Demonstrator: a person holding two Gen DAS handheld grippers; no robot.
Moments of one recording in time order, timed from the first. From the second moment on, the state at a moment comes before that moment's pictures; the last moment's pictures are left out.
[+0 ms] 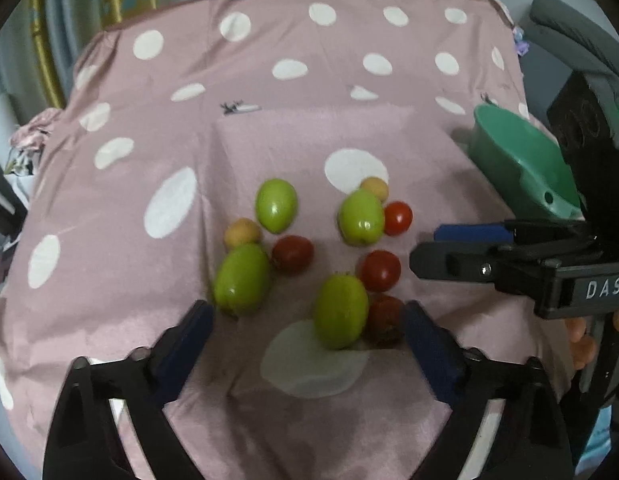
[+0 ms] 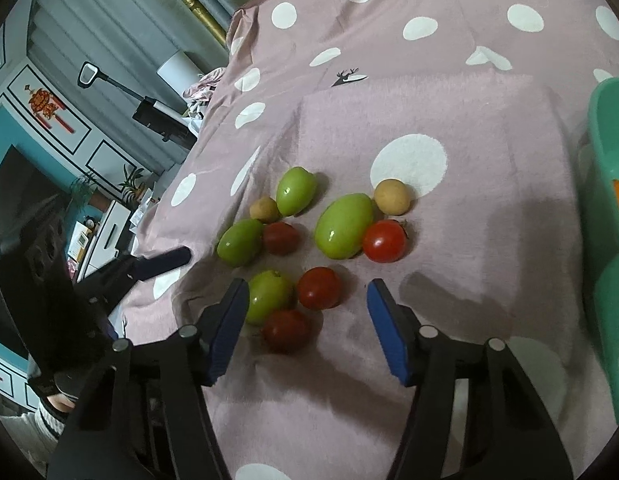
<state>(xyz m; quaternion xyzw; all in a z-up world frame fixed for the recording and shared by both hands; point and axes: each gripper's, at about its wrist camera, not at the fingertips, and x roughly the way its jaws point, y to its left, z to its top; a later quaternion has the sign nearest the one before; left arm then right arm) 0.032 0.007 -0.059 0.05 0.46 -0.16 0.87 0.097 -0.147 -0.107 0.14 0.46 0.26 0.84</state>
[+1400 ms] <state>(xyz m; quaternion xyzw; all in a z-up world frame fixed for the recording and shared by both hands) 0.055 0.021 -0.092 0.02 0.49 -0.19 0.85 0.163 -0.108 -0.126 0.02 0.49 0.21 0.85</state>
